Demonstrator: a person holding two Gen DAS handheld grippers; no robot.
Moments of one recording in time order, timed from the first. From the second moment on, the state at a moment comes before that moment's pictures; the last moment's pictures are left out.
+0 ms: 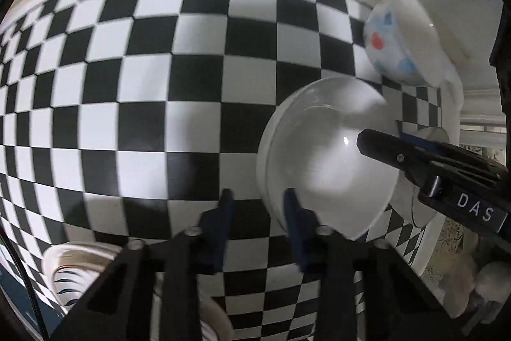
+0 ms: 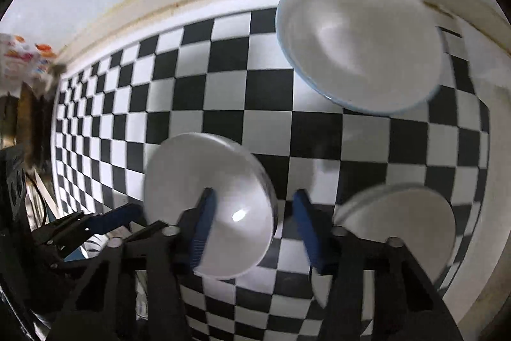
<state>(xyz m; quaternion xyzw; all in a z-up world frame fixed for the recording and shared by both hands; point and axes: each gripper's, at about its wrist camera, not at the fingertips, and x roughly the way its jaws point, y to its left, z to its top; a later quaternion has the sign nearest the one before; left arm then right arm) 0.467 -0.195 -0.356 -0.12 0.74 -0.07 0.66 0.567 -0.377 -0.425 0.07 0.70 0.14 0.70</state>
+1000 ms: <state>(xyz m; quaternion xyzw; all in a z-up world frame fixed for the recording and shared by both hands) 0.376 -0.260 -0.297 -0.03 0.72 -0.17 0.68 0.393 -0.431 -0.375 0.13 0.68 0.11 0.71</state>
